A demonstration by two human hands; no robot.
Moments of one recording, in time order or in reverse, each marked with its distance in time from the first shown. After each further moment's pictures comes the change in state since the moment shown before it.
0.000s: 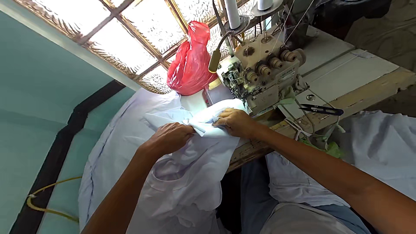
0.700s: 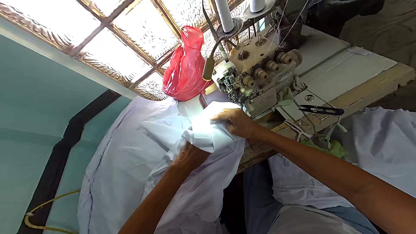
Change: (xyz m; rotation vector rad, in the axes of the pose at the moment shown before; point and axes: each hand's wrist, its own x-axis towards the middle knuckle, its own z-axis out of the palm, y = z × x) left_hand 0.019 0.043 0.064 0.043 0.407 0.118; right_hand 0.006 0.002 -0.011 0.224 0.167 0.151
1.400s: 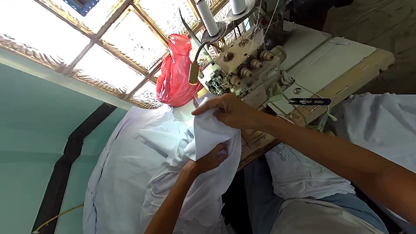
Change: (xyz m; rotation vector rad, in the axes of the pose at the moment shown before) left_hand 0.025 0.016 0.019 -0.589 -0.450 0.034; right_hand 0.027 -0.059 -0.052 0.352 -0.079 0.125
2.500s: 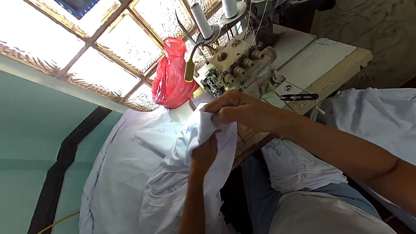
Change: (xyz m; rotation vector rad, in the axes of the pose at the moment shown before) left_hand -0.017 0.059 0.010 0.009 0.746 -0.141; right_hand -0.024 -0.077 -0.008 0.226 -0.053 0.003
